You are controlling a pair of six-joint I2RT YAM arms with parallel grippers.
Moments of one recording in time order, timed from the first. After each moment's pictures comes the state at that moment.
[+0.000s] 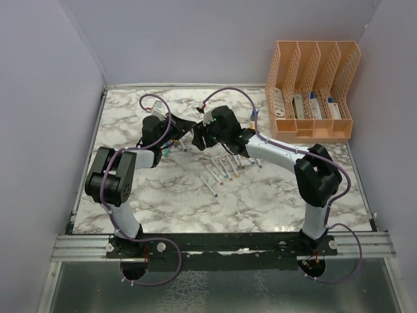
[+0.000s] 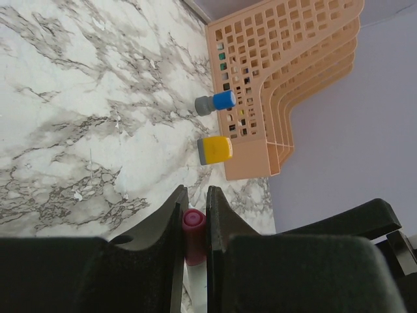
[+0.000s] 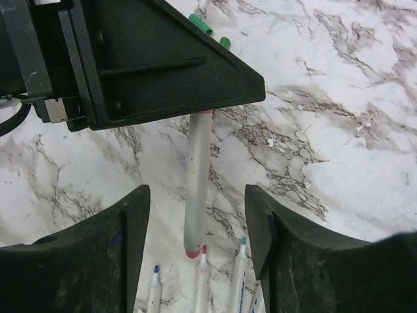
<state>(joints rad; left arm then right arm) -0.21 1.78 0.81 0.80 0.43 -1.06 0.76 1.89 1.38 0.00 -0.10 0.12</state>
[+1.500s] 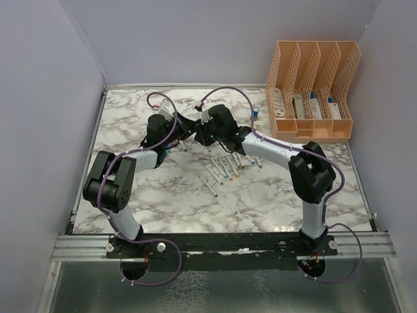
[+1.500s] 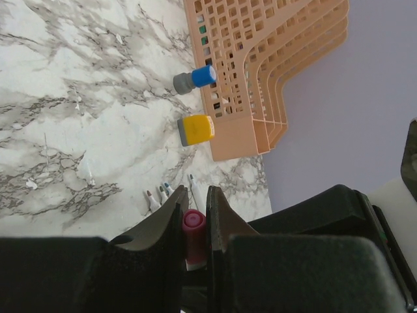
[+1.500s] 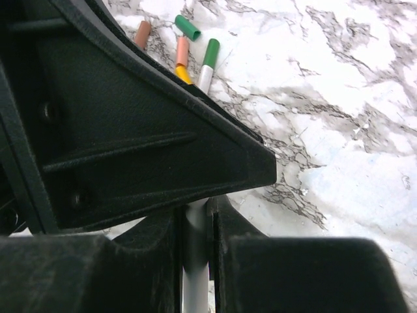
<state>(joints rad) -0.27 1.71 0.81 0.74 0.40 -1.02 0.76 1.96 1.47 -0.06 -0.09 0.13</state>
